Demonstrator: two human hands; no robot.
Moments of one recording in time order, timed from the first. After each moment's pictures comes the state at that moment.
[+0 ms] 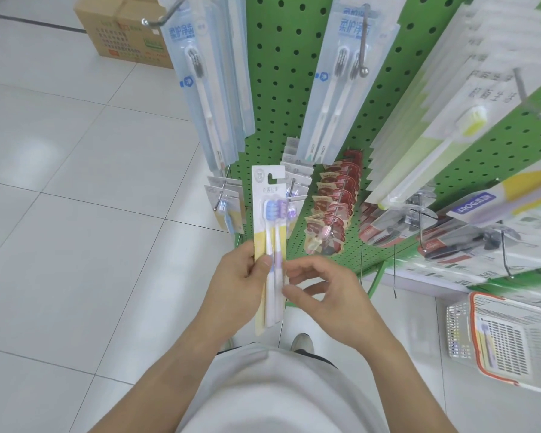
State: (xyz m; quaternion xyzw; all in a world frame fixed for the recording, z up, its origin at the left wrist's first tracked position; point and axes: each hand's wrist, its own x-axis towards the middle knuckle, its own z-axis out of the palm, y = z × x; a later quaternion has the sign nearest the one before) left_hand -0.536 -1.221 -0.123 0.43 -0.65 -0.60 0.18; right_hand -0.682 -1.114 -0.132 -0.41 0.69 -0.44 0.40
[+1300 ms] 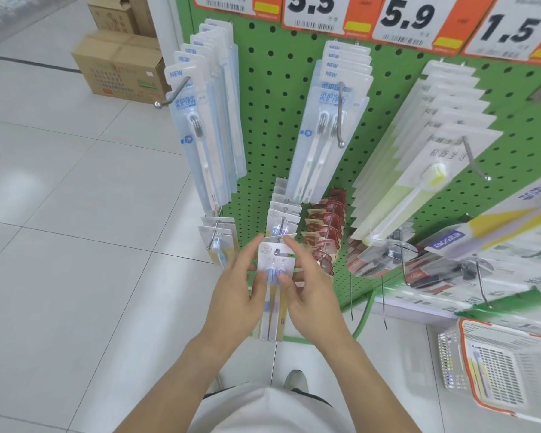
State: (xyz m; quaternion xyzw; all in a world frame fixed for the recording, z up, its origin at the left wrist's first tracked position) left_hand -0.559 -1.249 -0.152 0.37 -0.76 -0.46 0.28; right_hand -0.686 -1.165 -0.158 -0.45 0.74 -0.44 0.23
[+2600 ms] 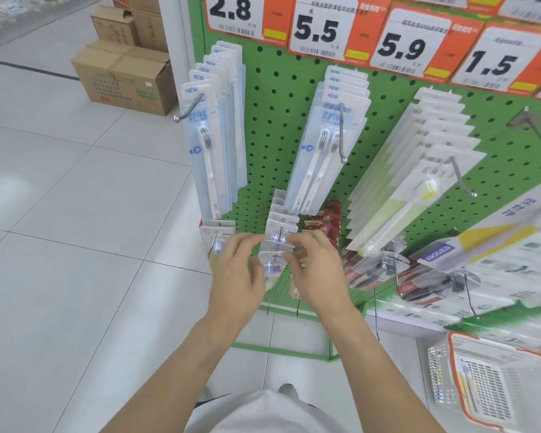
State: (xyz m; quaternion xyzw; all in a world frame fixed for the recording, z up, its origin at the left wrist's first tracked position) left_hand -0.580 -1.273 -0.150 0.36 -0.78 -0.34 0.37; right_hand -0.723 -1.202 -0.134 -0.49 0.80 -0.34 0.08
